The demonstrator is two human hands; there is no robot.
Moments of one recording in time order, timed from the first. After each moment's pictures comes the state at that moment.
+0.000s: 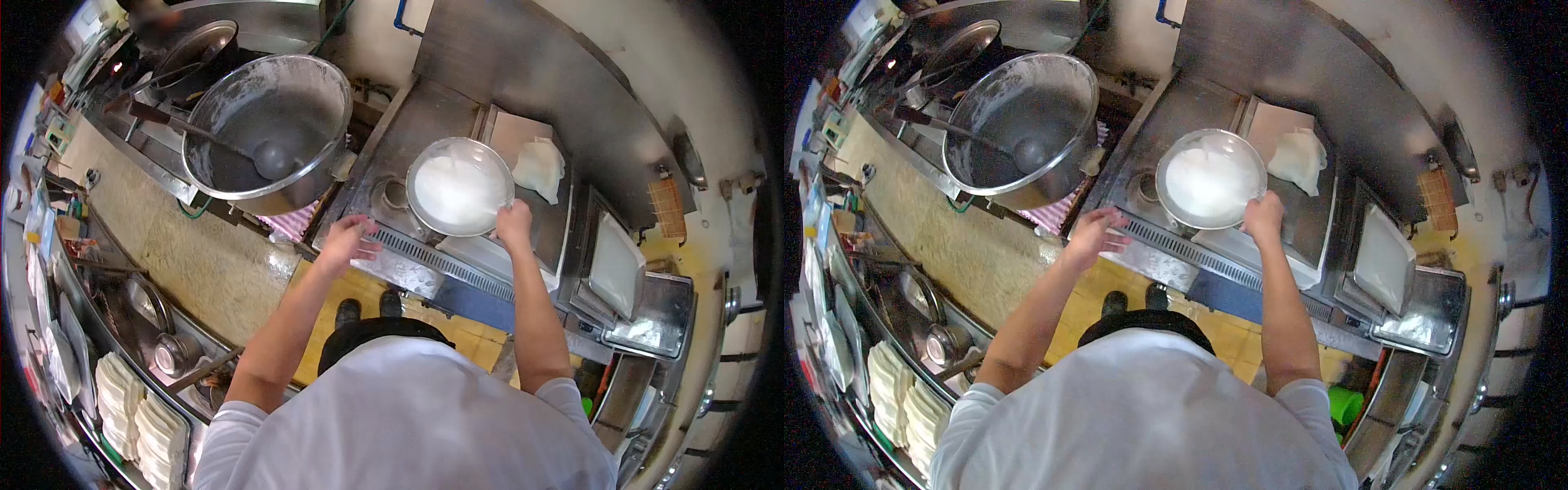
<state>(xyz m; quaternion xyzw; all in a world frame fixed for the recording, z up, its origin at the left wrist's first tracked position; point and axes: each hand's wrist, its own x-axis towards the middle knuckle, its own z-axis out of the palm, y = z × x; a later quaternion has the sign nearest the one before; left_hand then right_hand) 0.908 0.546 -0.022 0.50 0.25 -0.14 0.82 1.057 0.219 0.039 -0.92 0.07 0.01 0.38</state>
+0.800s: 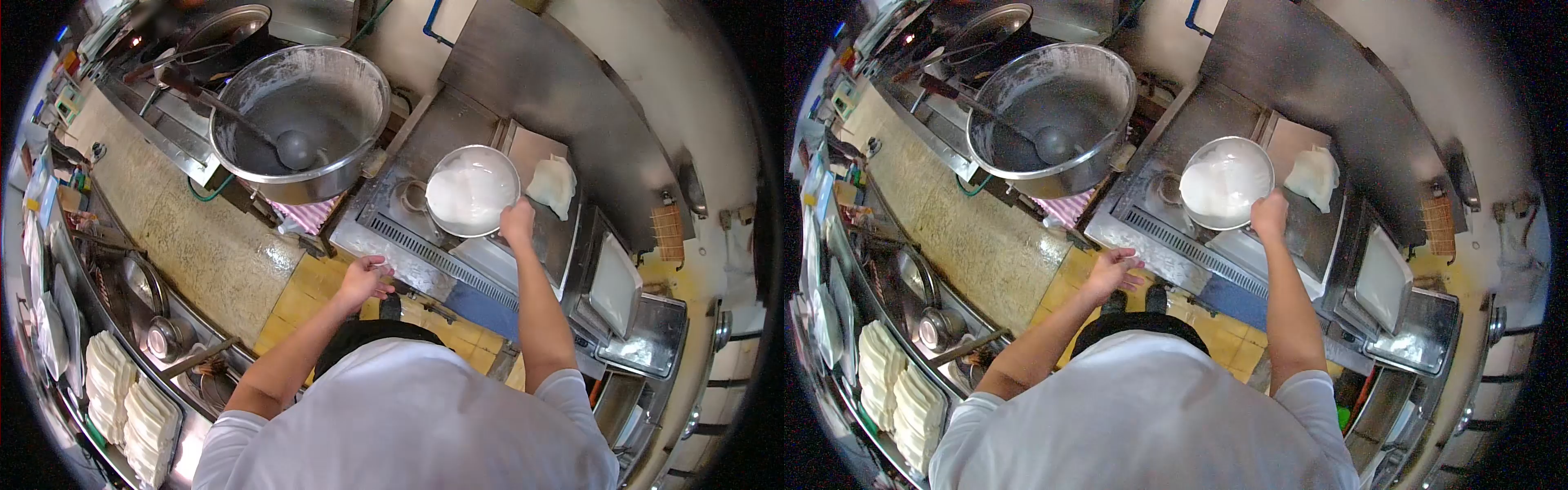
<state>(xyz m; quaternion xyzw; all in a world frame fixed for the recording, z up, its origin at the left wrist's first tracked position) 0.829 0.526 -0.060 0.50 0.27 -0.17 0.81 1.086 0.247 0.014 -0.97 0.06 -0.03 0.23</state>
